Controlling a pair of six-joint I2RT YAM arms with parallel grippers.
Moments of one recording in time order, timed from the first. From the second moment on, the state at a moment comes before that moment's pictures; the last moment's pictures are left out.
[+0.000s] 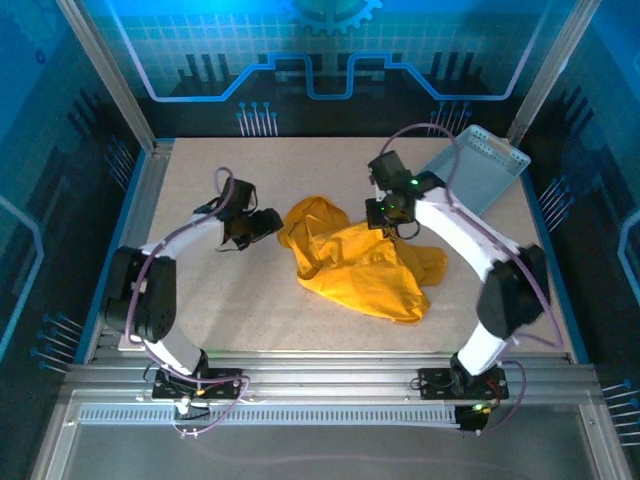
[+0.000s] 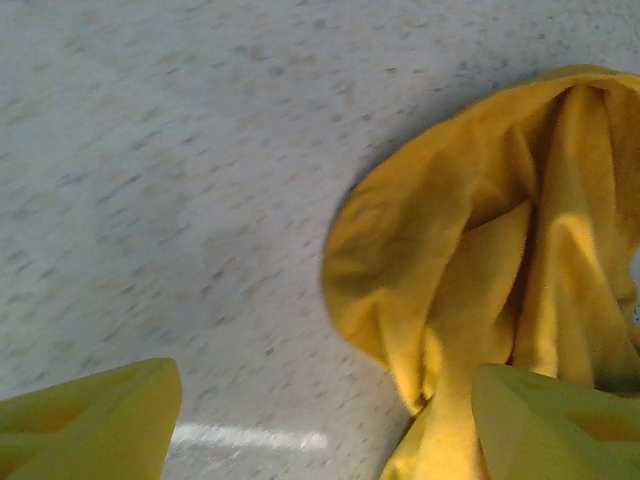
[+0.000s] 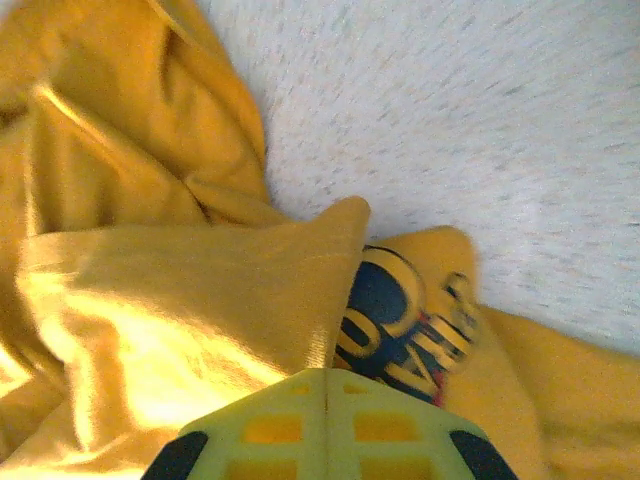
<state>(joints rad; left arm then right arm) -0.22 1.66 1.06 -0.44 0.15 -0.71 0.47 1.62 1.44 -0.91 0.09 0.33</state>
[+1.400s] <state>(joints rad) -0.64 1.86 1.23 -0.60 0.03 -0.69 0.03 0.89 1.19 -1.09 0.18 0.48</state>
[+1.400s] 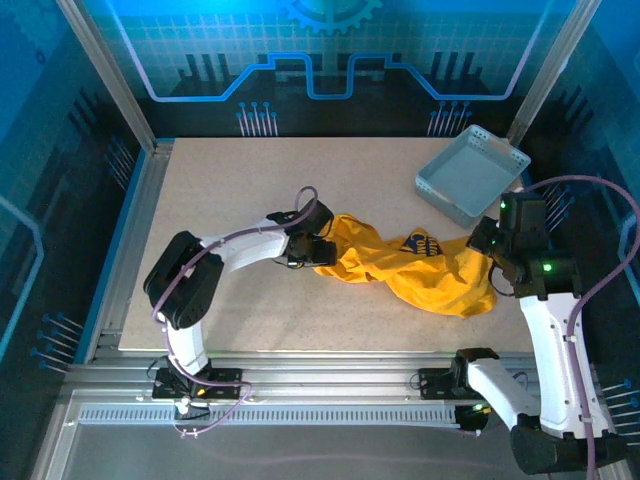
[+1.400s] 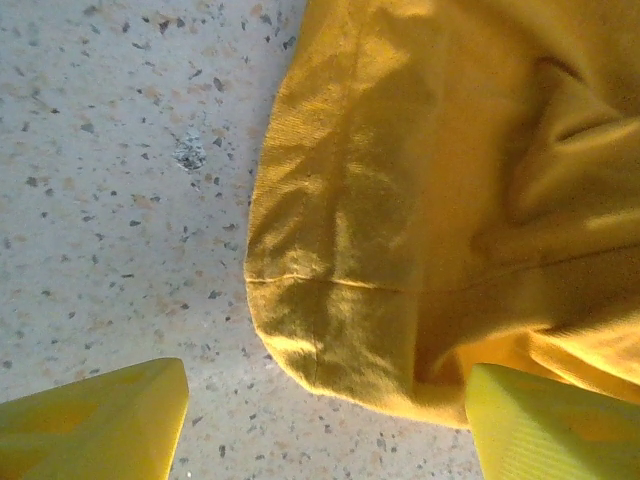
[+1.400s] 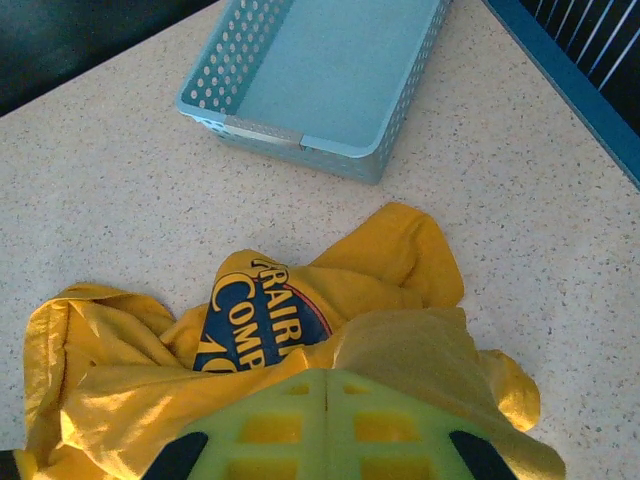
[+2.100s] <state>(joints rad) -0.38 1.55 1.29 -0.56 -0.07 -0.63 0.02 1.05 1.66 -1.07 0.16 0.33</state>
